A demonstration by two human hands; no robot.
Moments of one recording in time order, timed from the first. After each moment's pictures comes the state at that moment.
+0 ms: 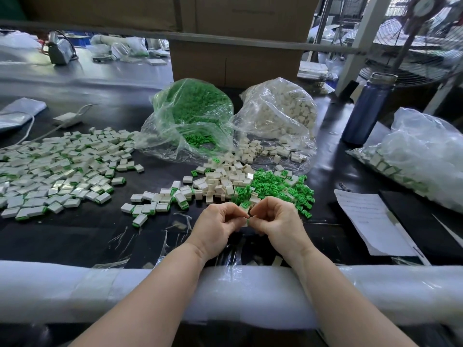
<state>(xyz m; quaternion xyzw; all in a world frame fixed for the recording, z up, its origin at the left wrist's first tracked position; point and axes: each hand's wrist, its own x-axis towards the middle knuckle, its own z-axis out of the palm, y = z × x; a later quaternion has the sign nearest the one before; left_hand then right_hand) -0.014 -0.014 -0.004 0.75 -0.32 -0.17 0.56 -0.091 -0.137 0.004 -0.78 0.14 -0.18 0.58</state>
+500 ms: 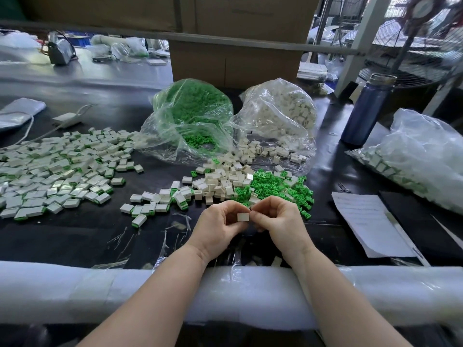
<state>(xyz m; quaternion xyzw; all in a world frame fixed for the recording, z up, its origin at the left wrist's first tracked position) -0.014 -0.016 -0.009 0.74 -0.33 -0.15 0.56 -0.089 -0.139 0.002 -0.73 0.15 -0.20 0.64</state>
